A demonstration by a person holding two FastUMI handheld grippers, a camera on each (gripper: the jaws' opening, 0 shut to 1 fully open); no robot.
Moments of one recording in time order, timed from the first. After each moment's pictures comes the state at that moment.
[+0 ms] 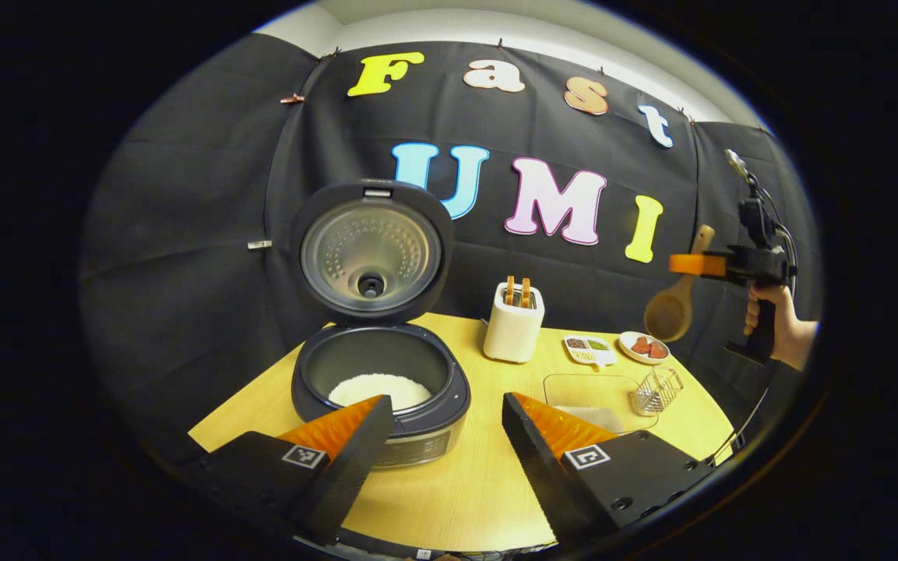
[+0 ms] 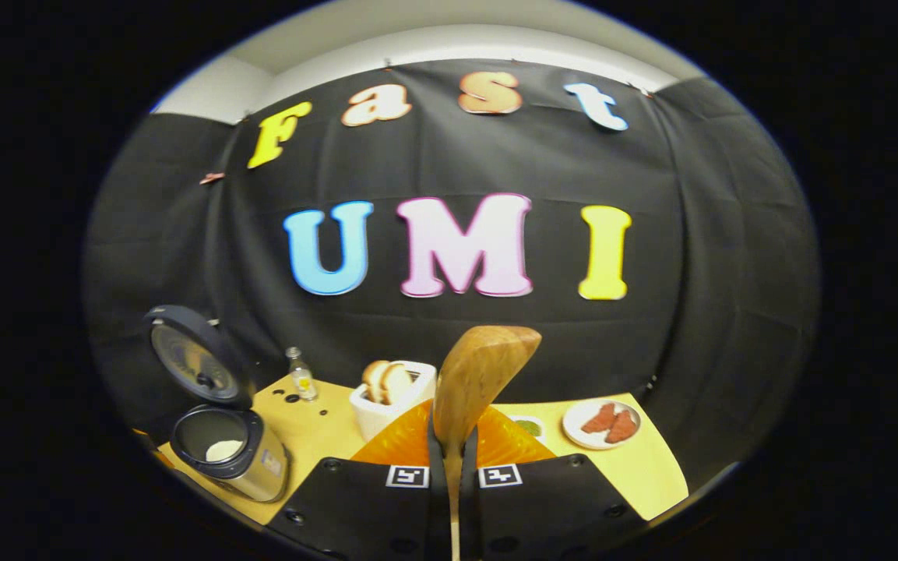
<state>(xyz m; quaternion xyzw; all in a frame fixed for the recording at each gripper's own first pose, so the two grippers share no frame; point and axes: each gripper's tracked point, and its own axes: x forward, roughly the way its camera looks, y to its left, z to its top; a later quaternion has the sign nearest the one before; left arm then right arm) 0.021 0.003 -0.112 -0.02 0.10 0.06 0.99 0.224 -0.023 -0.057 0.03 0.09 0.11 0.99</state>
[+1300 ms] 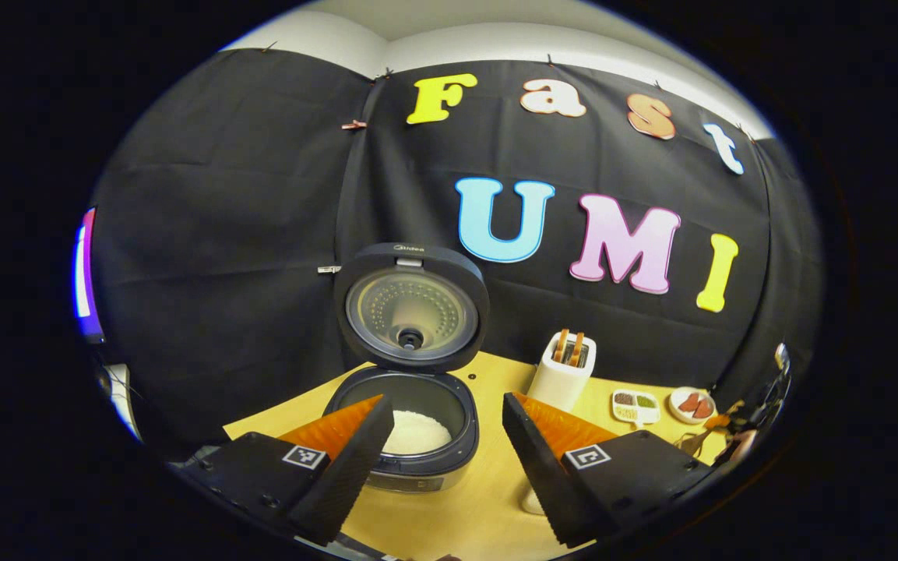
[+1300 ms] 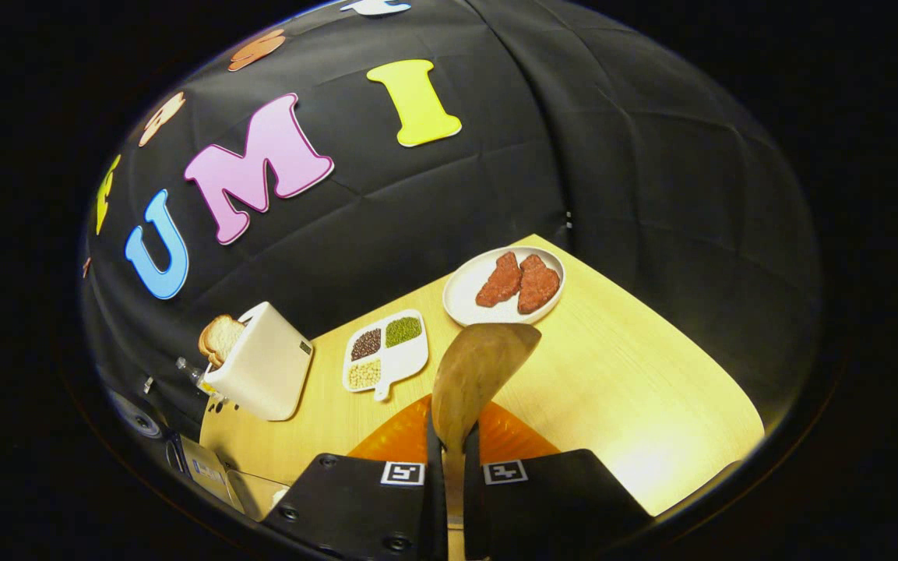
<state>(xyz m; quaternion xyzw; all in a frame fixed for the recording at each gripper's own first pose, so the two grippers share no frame) 0.043 -0.006 -0.016 -0.07 0.04 0.21 0.97 0.272 -0.165 -0.274 0.18 0.29 -0.05 0.94</state>
